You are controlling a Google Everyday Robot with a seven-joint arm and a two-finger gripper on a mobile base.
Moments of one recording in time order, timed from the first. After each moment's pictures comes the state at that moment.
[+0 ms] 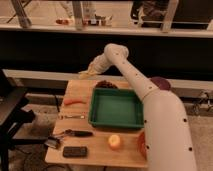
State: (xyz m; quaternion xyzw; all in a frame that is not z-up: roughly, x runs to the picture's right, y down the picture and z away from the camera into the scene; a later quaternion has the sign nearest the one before) arm -0.069 -0.124 0.888 -0.09 -0.32 -0.09 0.94
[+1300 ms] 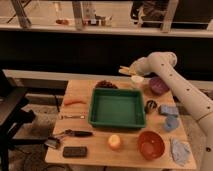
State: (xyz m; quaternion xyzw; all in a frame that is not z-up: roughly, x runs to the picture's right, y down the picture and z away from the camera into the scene) arm 0.193 -0.121 0.856 -0.01 -0.15 0.15 0.98
